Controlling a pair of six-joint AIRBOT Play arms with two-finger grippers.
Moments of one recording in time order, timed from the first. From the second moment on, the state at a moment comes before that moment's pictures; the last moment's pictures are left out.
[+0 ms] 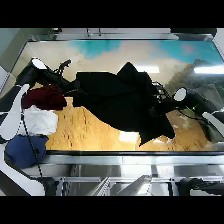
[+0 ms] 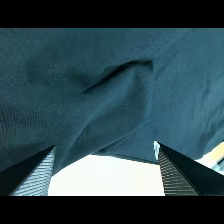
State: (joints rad) left arm 0.00 -1.88 1.66 0.92 -1.39 -1.21; right arm 0.16 -1.49 0.99 -1.15 0.89 1.07
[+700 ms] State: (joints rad) left arm 0.03 -1.88 1.66 0.92 -1.40 -1.21; right arm -0.18 -1.32 1.13 -1.25 0.86 1.39
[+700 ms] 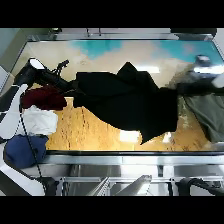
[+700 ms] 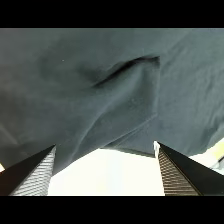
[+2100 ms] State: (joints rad) left arm 0.06 -1.44 2.03 0.09 -1.54 -1.07; right arm -0.55 -0.80 1.35 -0.34 1.04 0.88
